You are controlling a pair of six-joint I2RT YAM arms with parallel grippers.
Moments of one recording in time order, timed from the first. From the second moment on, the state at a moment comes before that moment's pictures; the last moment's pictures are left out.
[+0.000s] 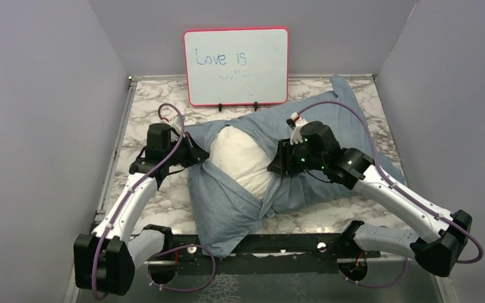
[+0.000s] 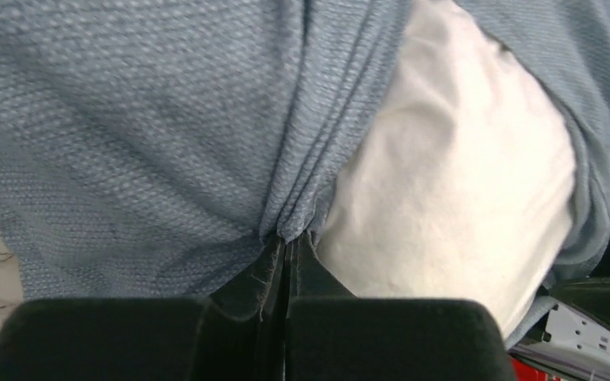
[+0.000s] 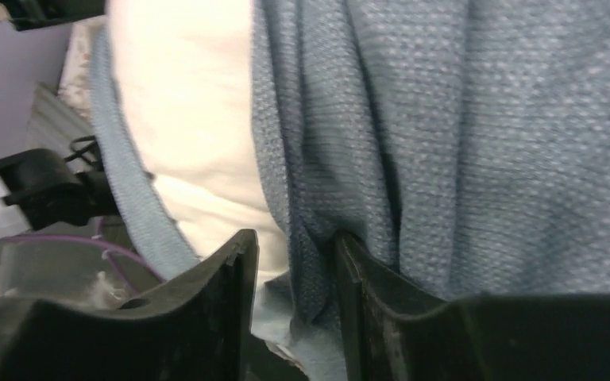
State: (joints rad) left arm -0.16 1.08 0.71 -0.30 0.49 -0.61; right arm 0.77 1.12 1.02 -0.58 -0.10 0.52
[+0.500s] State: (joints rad) left arm -0.18 0.89 0.65 -0.33 0.55 -0.65; right arm 0.92 1.27 1.39 -0.58 -0.20 0.44
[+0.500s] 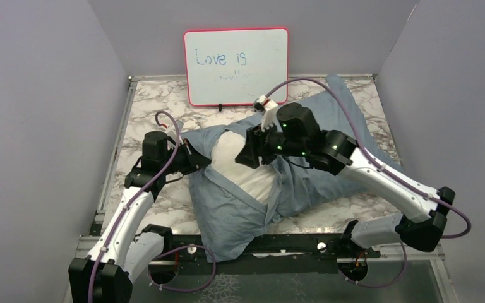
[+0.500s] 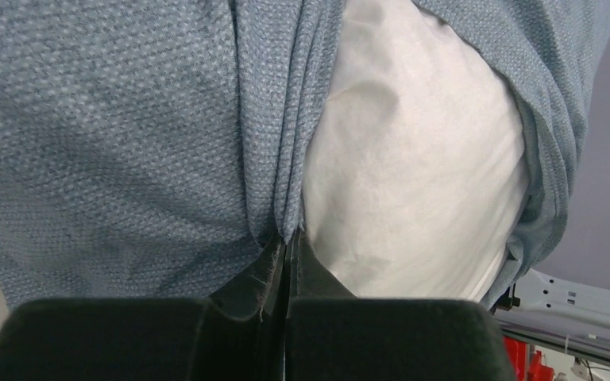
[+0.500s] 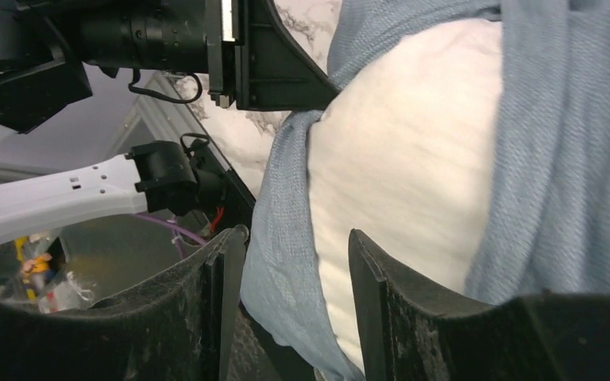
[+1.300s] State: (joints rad) left arm -0.19 0.84 0.62 -0.35 0.63 -0.63; right arm 1.04 1.69 1.46 -0.61 0.25 0.51
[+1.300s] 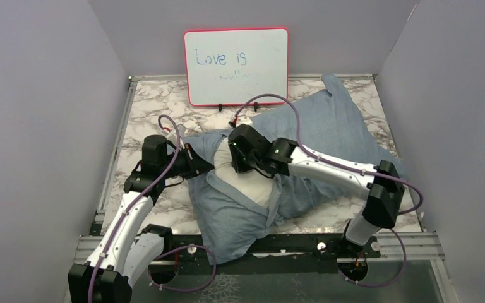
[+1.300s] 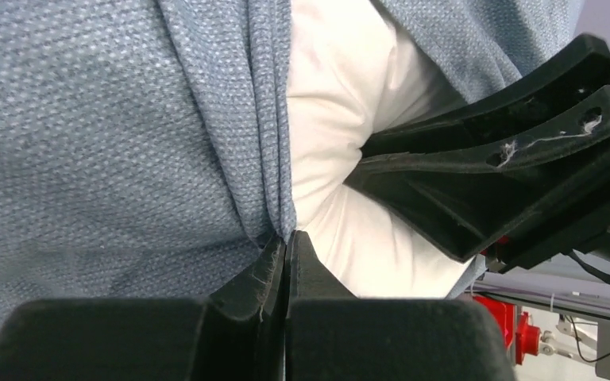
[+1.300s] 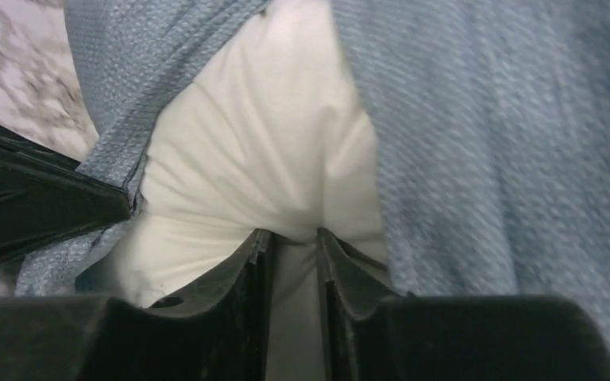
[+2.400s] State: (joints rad) left arm -0.34 1.28 1.08 -0.65 0.21 -0.33; right arm 0.98 1.48 1.18 -0.38 0.16 0.58
